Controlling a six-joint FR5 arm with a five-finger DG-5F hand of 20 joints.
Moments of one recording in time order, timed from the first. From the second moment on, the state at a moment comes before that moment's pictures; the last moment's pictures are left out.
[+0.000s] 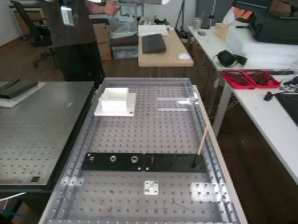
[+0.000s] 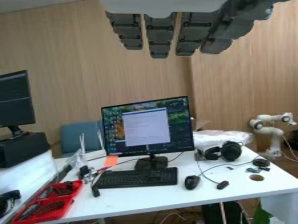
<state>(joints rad) 1.54 -1.58 -1.62 -3.12 -1.59 -0.64</state>
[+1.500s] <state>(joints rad) 1.53 -1.57 -1.67 -3.10 -1.58 -0.66</state>
